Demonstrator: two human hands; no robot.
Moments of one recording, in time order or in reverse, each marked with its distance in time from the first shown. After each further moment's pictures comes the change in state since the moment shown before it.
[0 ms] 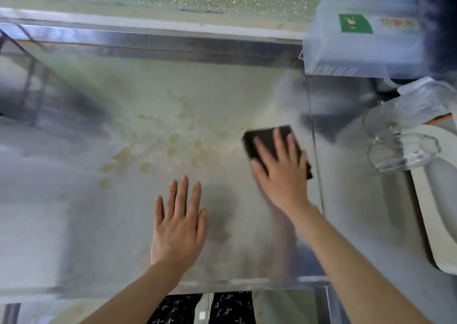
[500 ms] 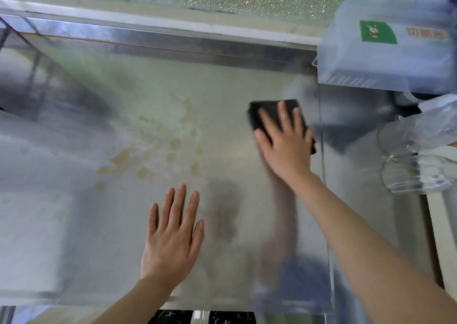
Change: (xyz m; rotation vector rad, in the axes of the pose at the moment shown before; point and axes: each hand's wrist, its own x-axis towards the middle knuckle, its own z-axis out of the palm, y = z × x) left_hand 0.000 0.000 -0.003 -0.005 0.002 -0.002; right_hand 0.080 0.008 -0.005 0.044 -0.001 -0.010
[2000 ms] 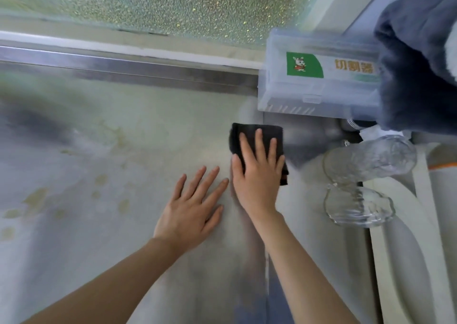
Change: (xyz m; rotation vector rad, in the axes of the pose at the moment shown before) left_hand 0.130 0.115 0.004 0.042 -0.038 0.369; right_hand -0.002 0.053 -0.012 0.140 0.020 0.152
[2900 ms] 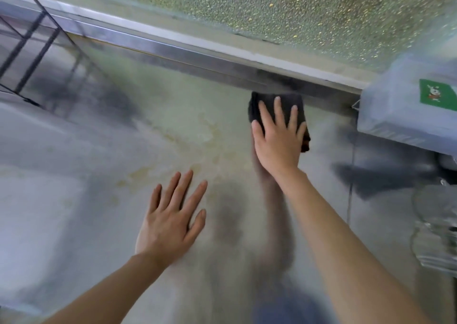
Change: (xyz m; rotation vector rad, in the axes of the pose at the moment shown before) left_hand -0.113 -0.113 -0.014 -0.020 -0.010 -0.449; right_hand 0.066 -0.128 0.033 -0.064 -0.091 -0.181
